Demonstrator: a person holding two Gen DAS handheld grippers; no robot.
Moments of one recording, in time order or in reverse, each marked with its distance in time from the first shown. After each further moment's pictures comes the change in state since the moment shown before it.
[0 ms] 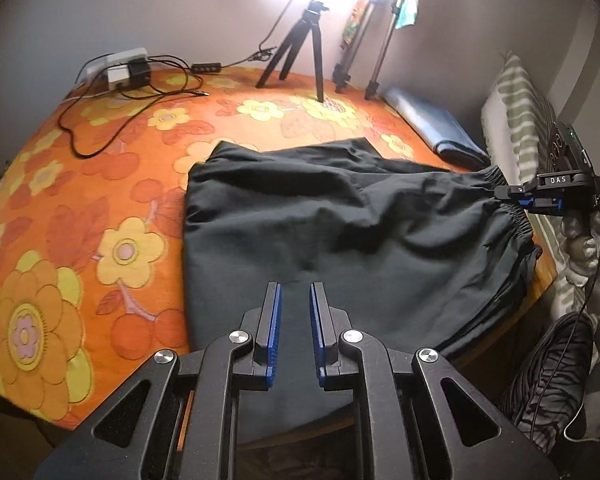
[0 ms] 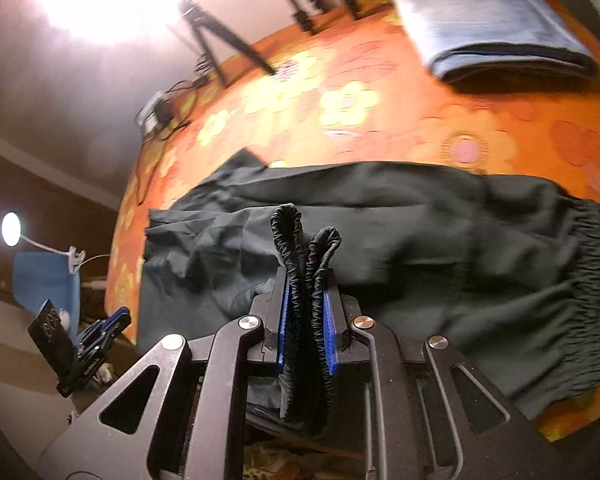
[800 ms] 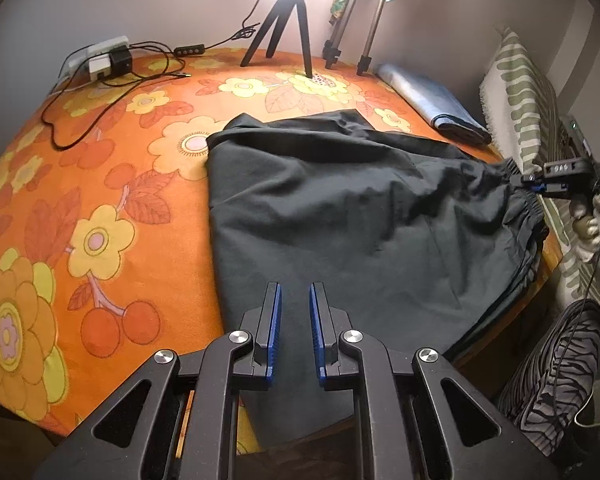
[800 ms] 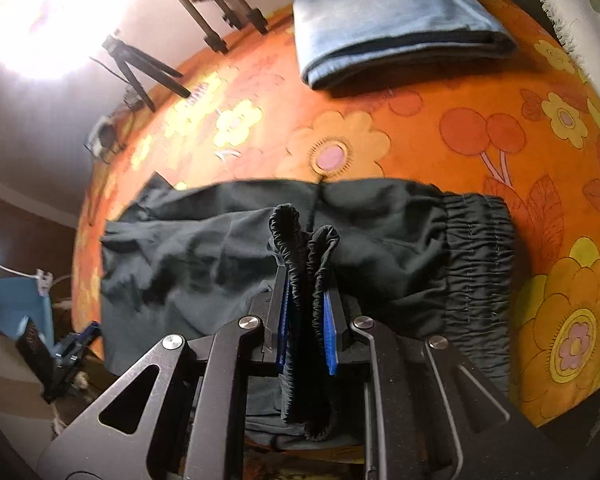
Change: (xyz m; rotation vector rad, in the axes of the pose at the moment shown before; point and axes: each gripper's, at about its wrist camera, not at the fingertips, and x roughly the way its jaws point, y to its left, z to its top) left arm 0.020 -0.012 -0.006 0.022 0.055 0.008; right arm -0.023 -0.075 0.005 0.059 -0.002 -0.155
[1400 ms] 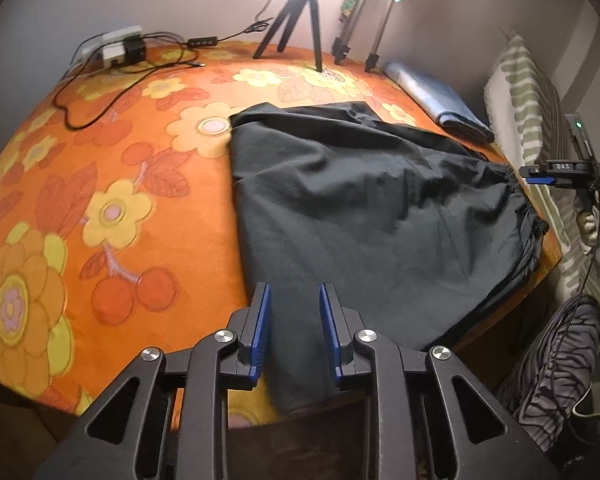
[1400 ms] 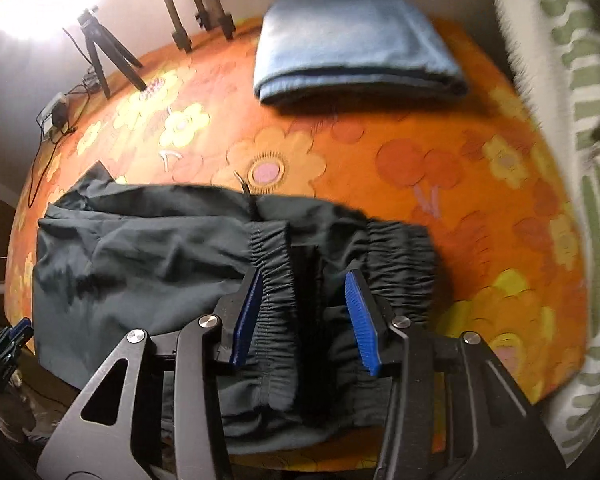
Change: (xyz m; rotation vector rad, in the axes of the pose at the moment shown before) left arm -0.011 0.011 -0.019 -0.042 0.005 0.001; right arm -0.024 0.003 -0.001 -0.105 -0.075 -0.254
